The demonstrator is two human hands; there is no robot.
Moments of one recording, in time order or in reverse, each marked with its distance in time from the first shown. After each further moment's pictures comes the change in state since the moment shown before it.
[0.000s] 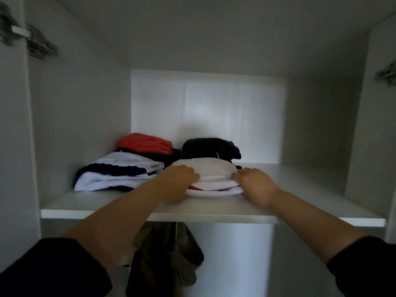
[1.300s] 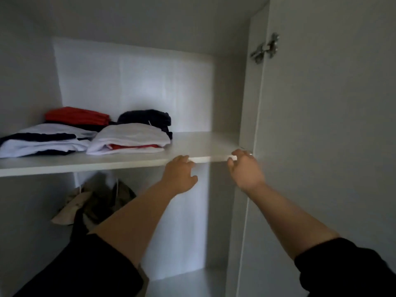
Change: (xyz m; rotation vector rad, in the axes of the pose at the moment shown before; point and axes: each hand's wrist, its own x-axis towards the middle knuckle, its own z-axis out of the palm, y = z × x) left_hand 0.001 0.254 -0.048 -0.606 0.085 -0.198; right_hand -0.233 0.029 -0.050 0.506 0.230 0.803
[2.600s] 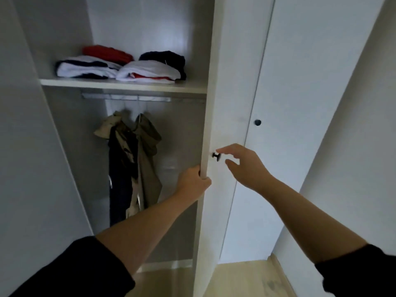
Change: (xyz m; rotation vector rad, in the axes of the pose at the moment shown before) left_hand -0.275 0.146 0.099 -0.679 0.094 -0.324; right_hand -0.247 0.054 -0.097 0.311 -0.374 -0.289
